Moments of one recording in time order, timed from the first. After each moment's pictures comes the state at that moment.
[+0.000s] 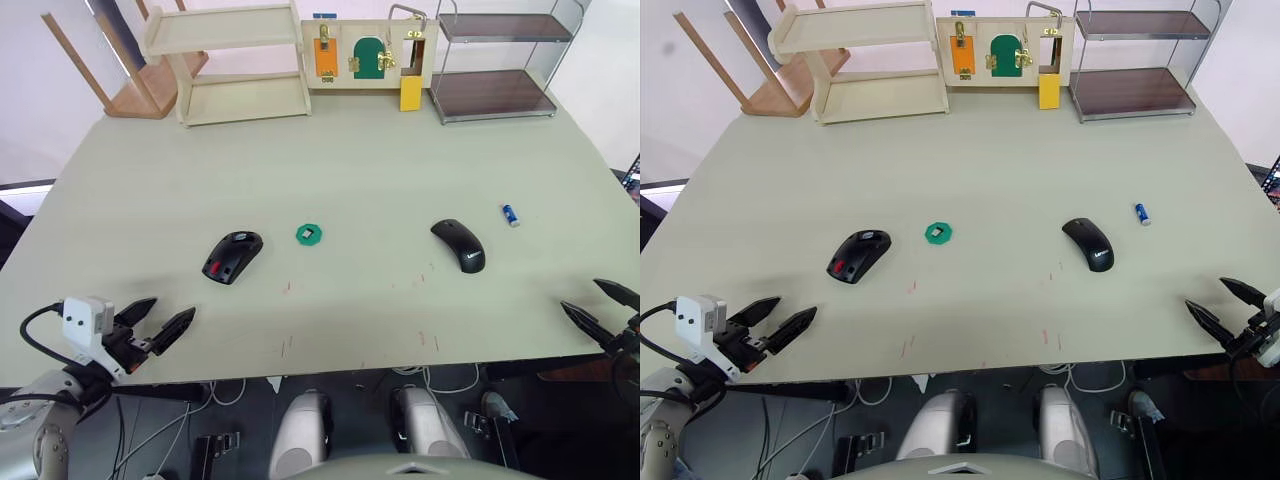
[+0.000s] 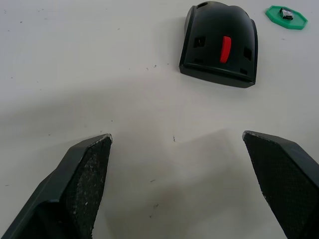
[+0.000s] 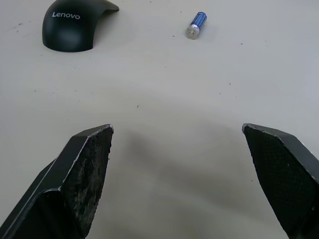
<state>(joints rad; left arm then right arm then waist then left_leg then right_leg) 0.32 0.66 0.55 -0.03 -0.57 0.30 -0.84 0.08 -0.72 -0.47 0.51 0.48 -0.25 1.13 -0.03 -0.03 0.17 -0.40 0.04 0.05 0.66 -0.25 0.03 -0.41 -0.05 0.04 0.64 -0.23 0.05</state>
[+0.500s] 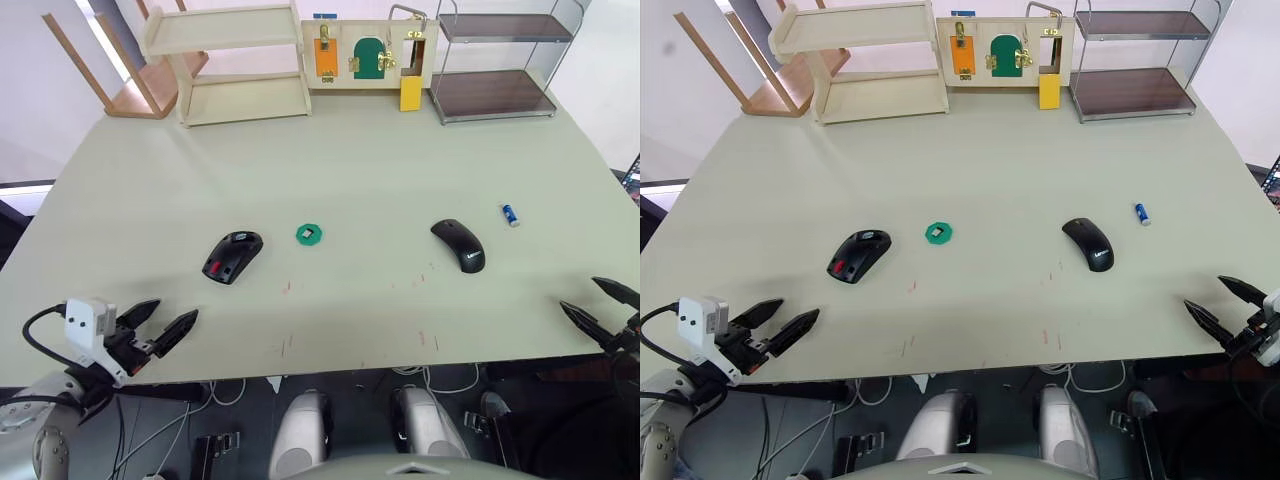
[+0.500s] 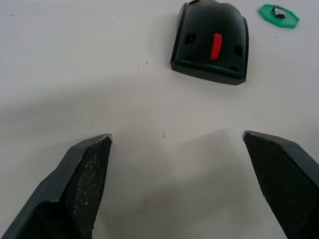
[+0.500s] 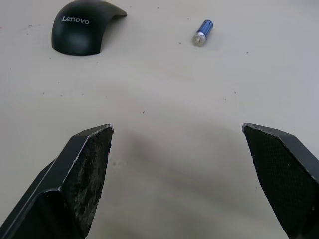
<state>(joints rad) 0.34 0.66 0.55 -0.07 -0.58 0.32 -0.85 0.06 -0.72 -0.47 0.53 0.48 -0.29 1.17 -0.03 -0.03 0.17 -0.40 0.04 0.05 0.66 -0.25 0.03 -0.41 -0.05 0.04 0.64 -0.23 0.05</state>
